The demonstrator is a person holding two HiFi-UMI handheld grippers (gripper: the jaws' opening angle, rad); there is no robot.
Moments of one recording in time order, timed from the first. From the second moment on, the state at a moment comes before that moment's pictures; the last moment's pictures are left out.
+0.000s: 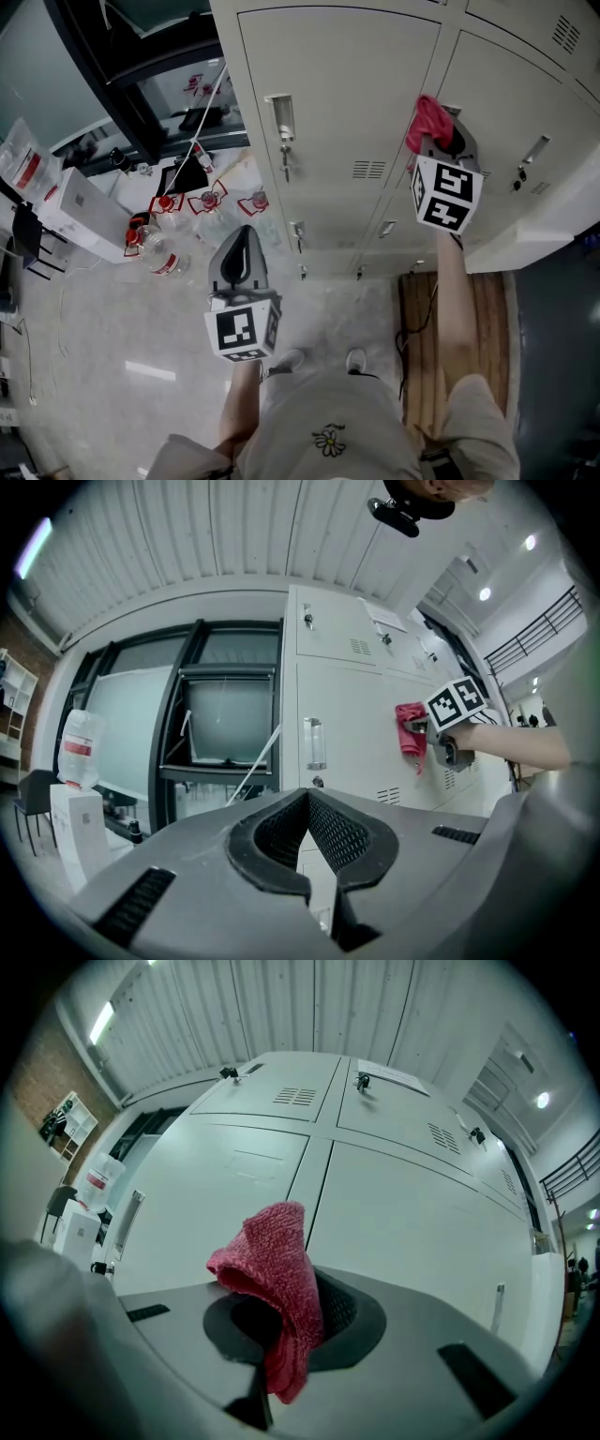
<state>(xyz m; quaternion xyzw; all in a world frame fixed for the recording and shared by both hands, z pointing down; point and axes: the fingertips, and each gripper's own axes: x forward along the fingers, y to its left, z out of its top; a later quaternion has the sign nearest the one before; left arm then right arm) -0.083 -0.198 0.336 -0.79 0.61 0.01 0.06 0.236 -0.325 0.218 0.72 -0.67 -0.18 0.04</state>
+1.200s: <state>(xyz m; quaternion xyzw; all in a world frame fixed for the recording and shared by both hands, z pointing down) -0.146 -0.181 0.352 -0.76 0.65 0.00 0.04 0.003 -0.341 0.313 0.53 -0.83 -0.17 0.07</state>
